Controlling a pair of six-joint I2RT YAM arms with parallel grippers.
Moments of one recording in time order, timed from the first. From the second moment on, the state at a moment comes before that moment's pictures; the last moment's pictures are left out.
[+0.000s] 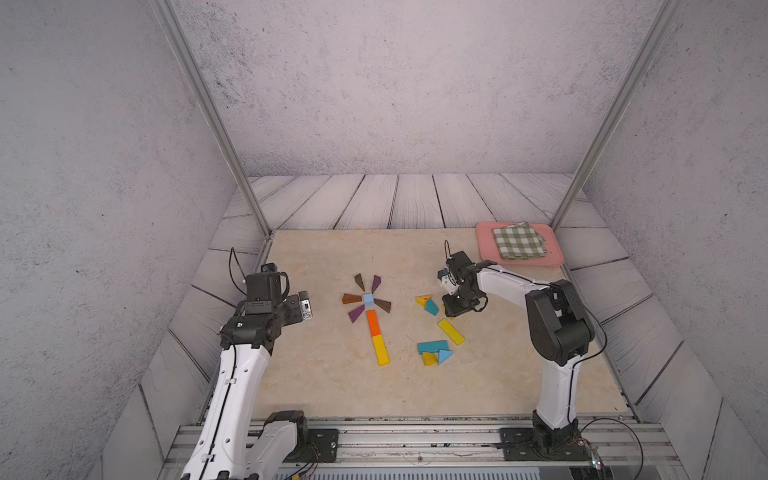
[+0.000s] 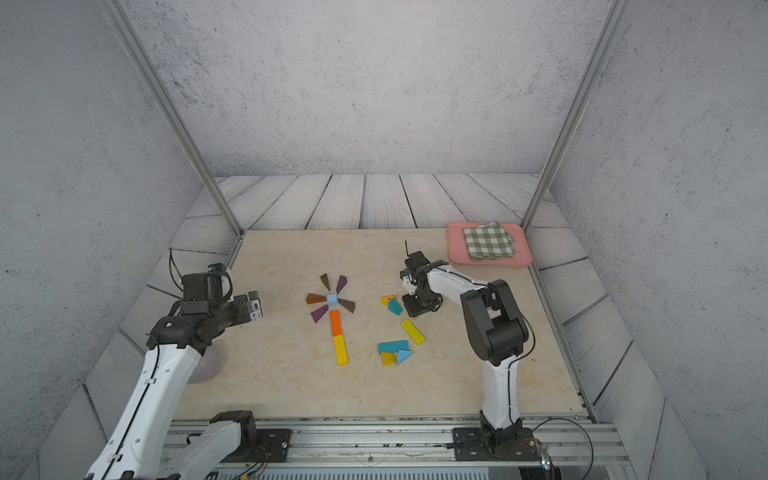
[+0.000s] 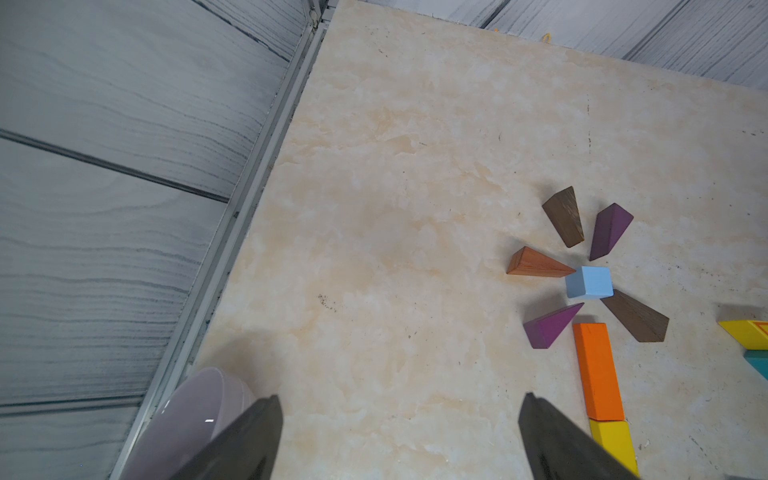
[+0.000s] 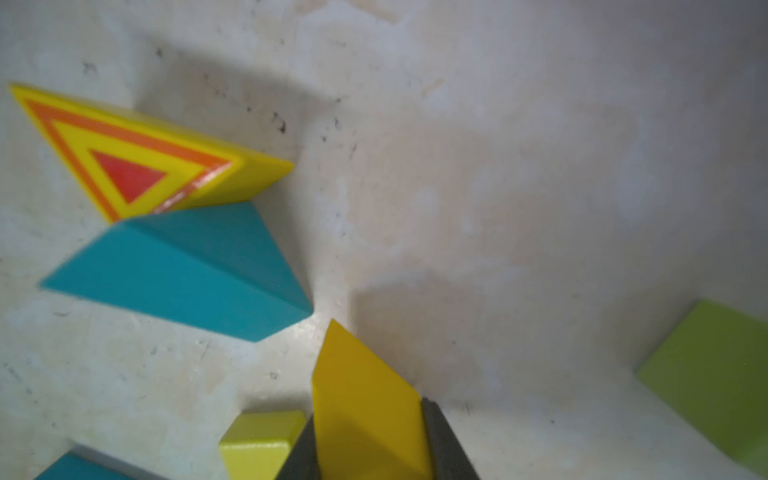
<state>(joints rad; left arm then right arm) 0.03 0.96 0.96 -0.81 -0.10 -0.17 0.43 1.96 1.38 -0.79 -0.12 -0.04</state>
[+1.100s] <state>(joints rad) 0.03 0.97 0.96 -0.81 -0.06 -0.17 0.05 1.79 1.22 -0.80 -0.17 -0.49</state>
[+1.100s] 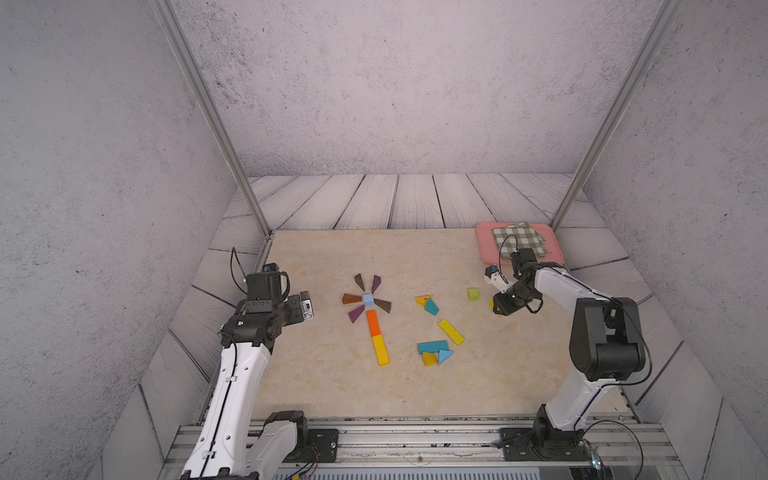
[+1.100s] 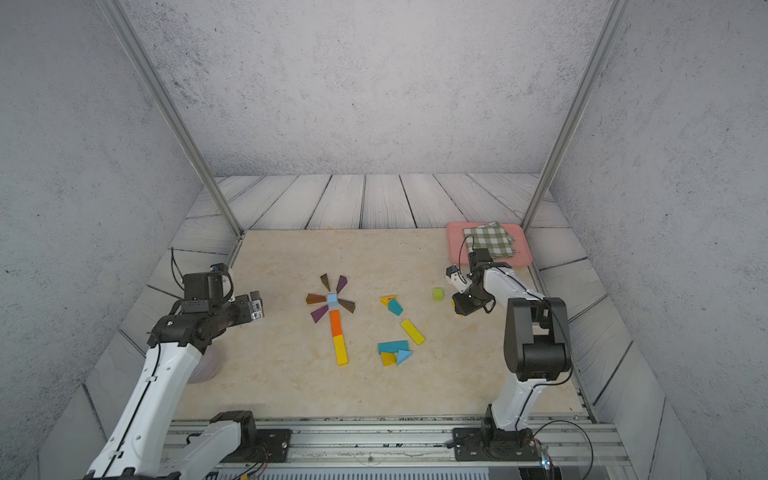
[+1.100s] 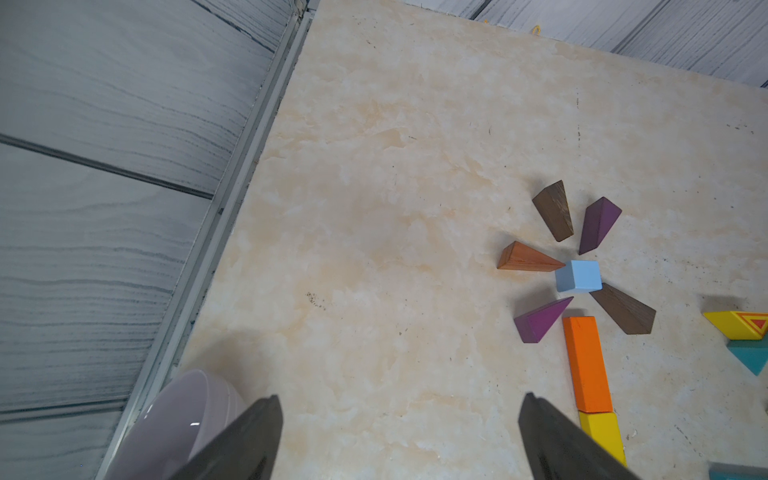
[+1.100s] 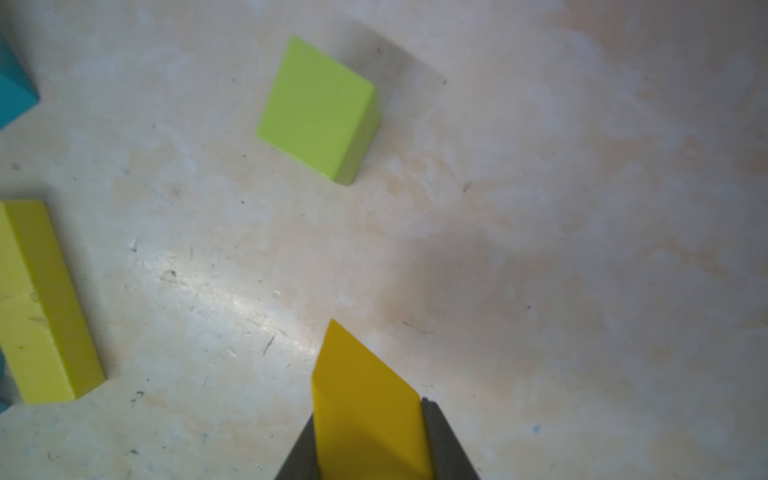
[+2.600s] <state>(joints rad) 0.03 0.97 0.96 -0.81 -0.06 -0.16 0.11 1.98 1.38 -0.83 -0.10 -0.53</state>
